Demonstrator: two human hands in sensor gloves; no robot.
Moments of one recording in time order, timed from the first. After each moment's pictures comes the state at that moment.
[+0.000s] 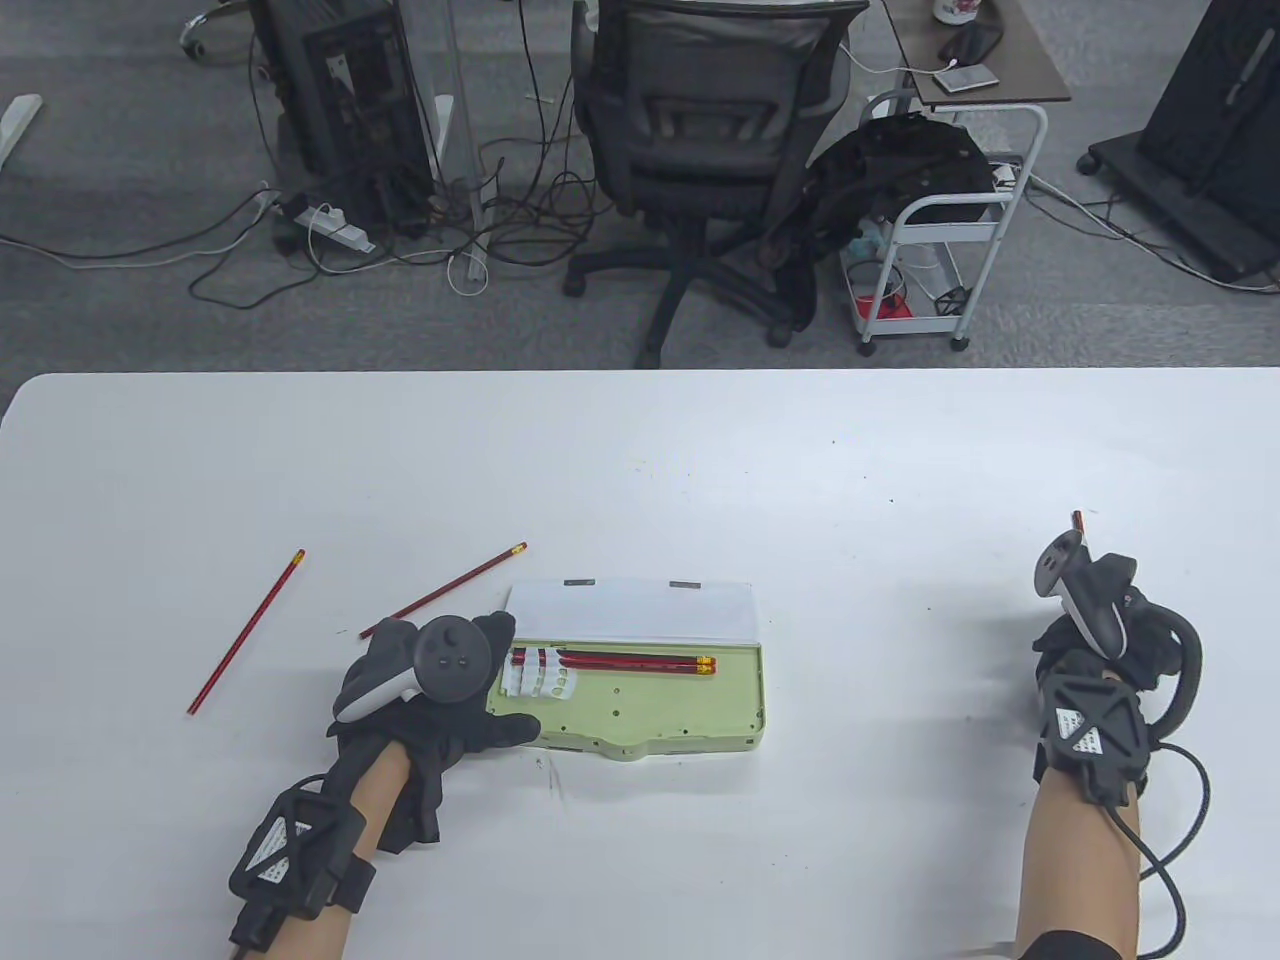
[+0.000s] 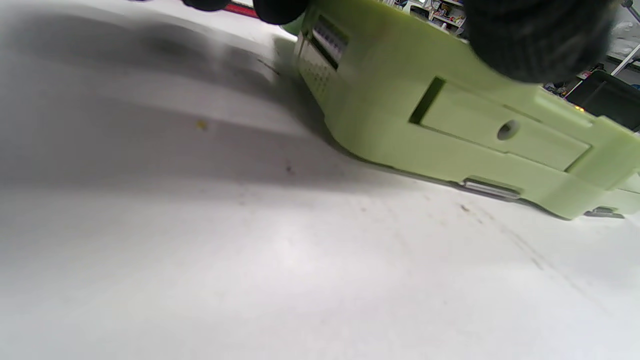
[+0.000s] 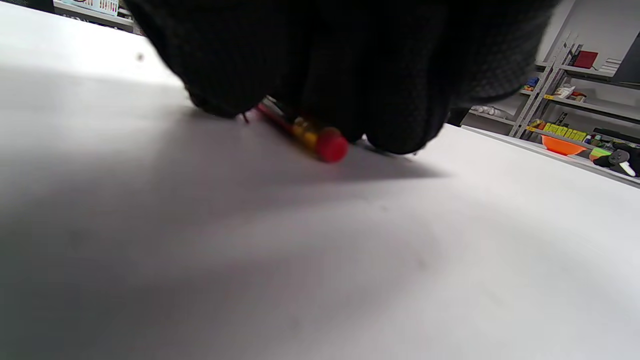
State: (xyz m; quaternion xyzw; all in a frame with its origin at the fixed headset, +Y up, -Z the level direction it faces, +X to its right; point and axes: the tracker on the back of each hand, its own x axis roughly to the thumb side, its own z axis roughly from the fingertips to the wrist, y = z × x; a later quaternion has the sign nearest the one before) left_hand -0.220 -0.747 -0.333 -0.22 -0.18 0.13 0.95; right_hand 0.381 -0.749 -0.395 0.35 -0.07 -0.93 0.09
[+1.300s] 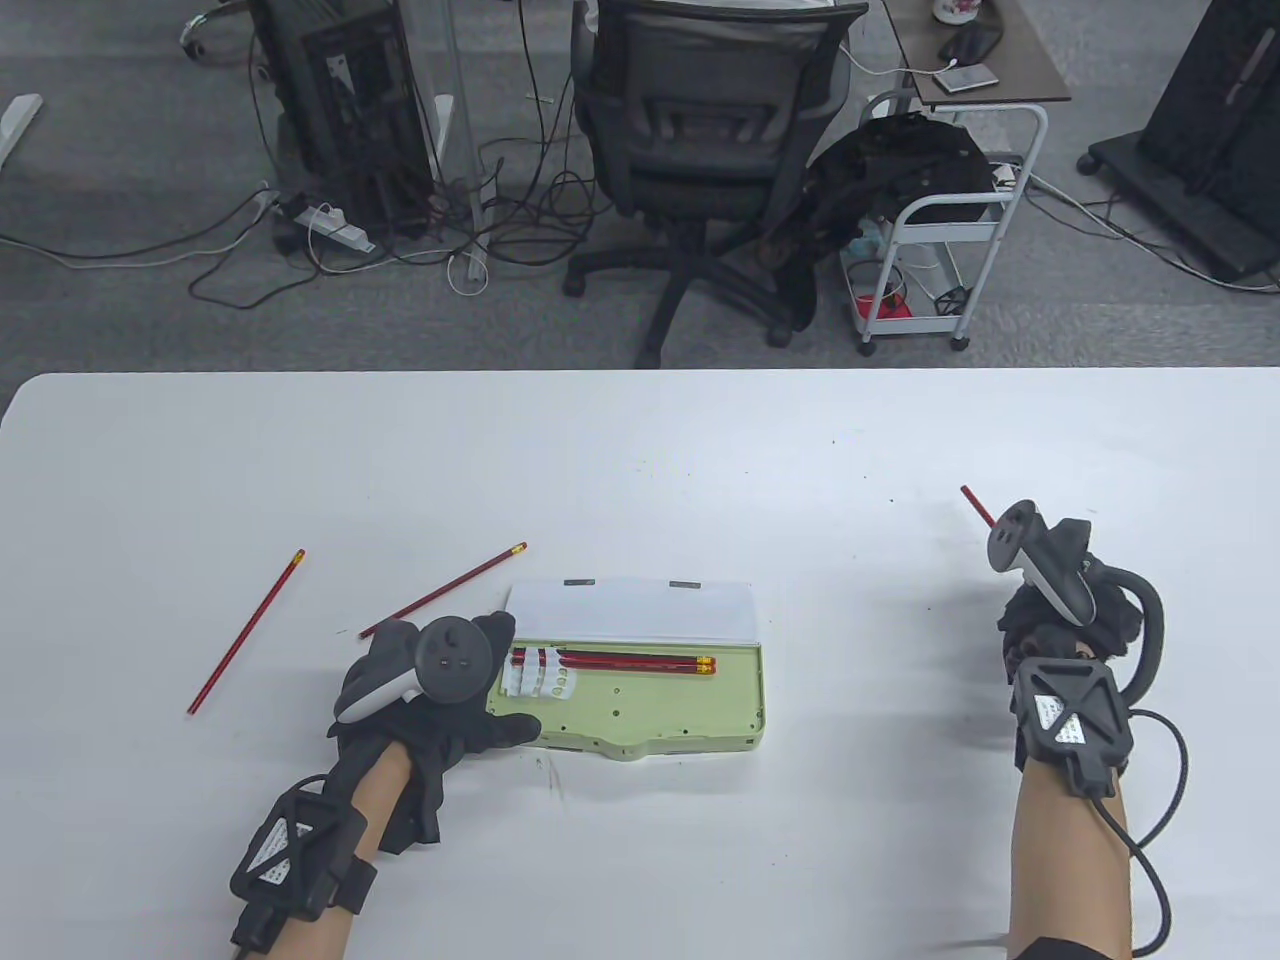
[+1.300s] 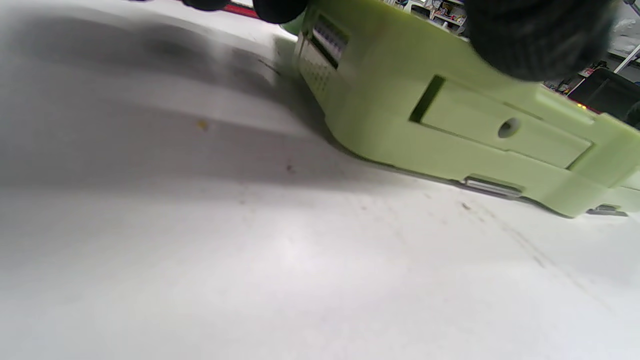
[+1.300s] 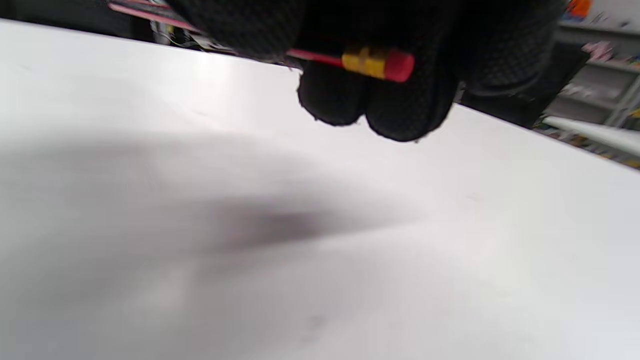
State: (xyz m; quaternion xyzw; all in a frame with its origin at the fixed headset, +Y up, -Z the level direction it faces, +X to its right) left_hand -0.220 -0.747 -0.333 -0.22 -0.18 0.13 0.95; right_hand 0.311 -0.690 -0.389 0.24 -0.09 -0.97 0.03
